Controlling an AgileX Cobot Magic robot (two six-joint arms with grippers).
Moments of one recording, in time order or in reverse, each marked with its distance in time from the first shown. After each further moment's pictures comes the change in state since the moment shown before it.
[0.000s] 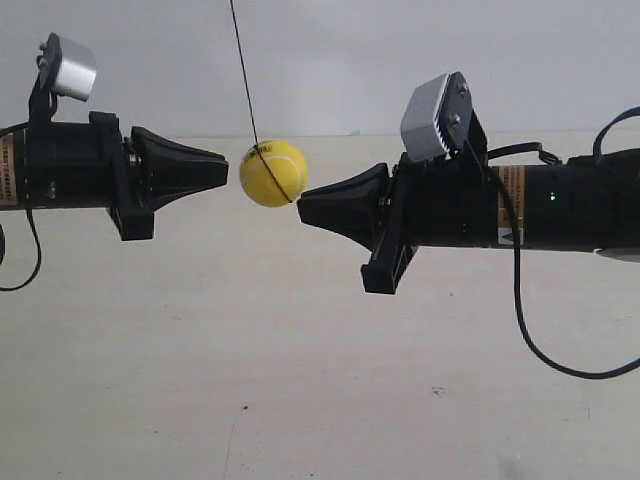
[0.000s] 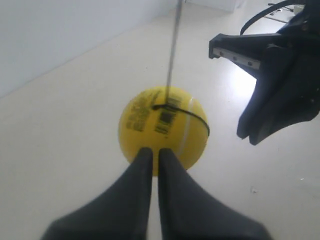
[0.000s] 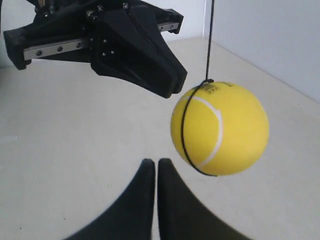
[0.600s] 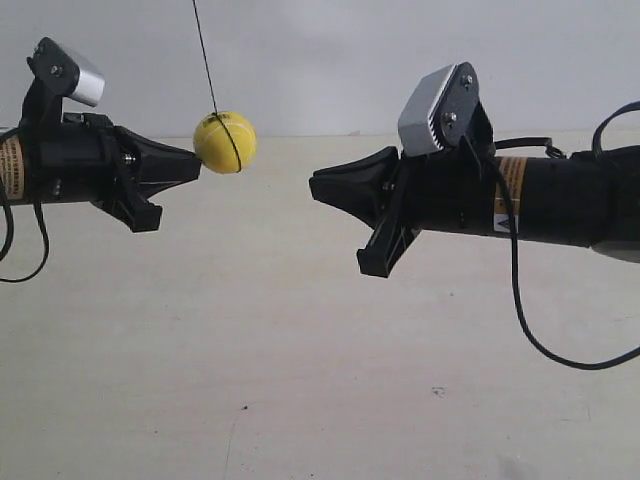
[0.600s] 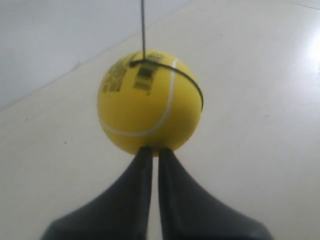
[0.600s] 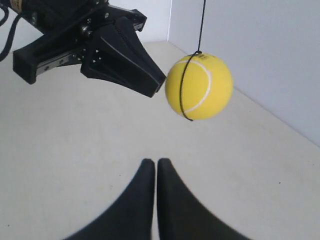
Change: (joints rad) left arm -0.002 0.000 -0.004 -0.084 0.253 0.093; right arm 0.000 0.000 -0.002 0.126 0.067 -0.154
